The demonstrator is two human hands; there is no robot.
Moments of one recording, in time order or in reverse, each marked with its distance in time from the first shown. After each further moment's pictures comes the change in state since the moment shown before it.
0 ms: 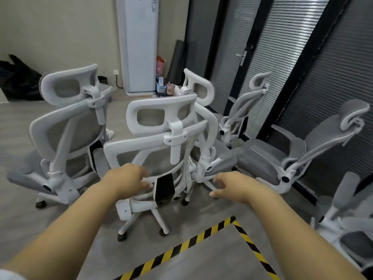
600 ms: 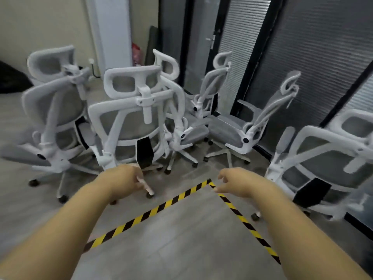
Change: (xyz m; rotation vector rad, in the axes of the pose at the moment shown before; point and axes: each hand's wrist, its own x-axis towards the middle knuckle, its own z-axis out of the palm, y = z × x) left_hand -0.240 0.114 0.074 -0.004 -0.136 0.100; right_hand -0.276 0.067 0.108 0.067 -0.041 0.183
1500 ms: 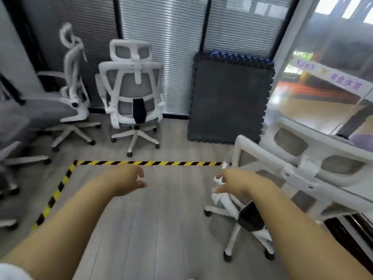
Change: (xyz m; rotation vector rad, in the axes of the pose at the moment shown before) left_hand -0.287 0.219 0.183 0.378 -0.245 0.919; right_hand -0.544 0.019 0.300 0.492 0.090 0.890
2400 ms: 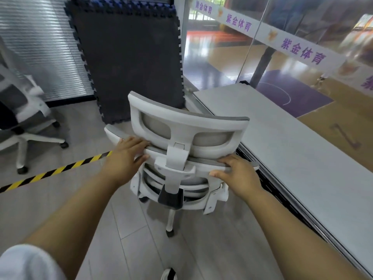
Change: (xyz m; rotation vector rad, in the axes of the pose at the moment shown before) left_hand 0.188 0.371 0.069 -0.213 0.410 0.764; right_hand -0.031 0.370 0.047 0.480 0.618 0.392
